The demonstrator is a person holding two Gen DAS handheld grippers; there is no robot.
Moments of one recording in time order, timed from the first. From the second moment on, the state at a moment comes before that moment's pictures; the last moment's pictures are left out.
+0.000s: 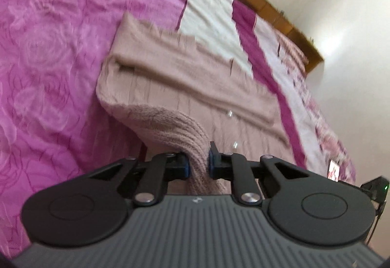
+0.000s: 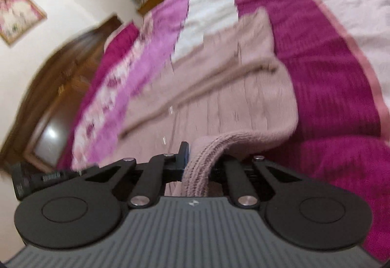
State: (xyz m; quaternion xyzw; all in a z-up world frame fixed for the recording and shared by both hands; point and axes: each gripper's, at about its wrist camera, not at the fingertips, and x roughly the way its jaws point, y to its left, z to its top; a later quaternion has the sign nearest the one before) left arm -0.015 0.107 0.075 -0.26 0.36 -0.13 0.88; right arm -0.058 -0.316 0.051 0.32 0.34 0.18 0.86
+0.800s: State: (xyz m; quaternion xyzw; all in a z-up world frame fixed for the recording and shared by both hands) left arm 0.036 0.123 0.128 -0.31 0.26 -0.08 0.91; right arm 0.009 -0.334 0.100 0.37 0.21 0.16 0.89
